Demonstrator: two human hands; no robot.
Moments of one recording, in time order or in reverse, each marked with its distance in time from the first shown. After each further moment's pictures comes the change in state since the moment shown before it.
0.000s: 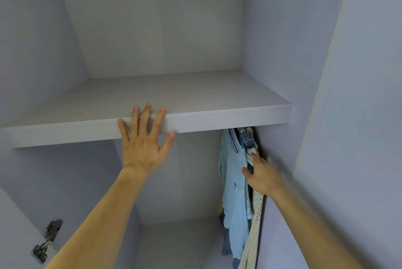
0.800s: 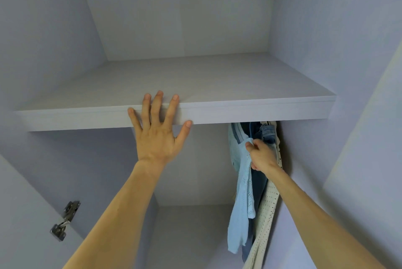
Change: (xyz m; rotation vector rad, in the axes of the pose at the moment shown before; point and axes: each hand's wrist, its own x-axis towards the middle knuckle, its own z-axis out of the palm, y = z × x) left_hand 0.005 0.003 0.023 0.058 0.157 -0.048; right_hand 0.087 -0.033 0.043 0.655 0.002 0.104
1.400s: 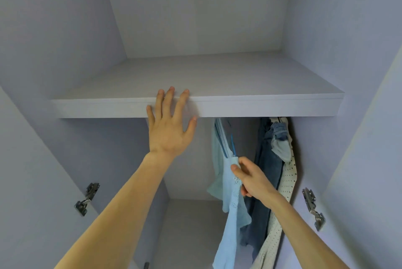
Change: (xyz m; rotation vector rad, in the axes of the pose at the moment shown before) left_hand -0.005 0.014 -0.032 -0.155 -0.147 -0.076; right_hand -0.102 -0.005 0.015 0.105 -0.413 -0.127
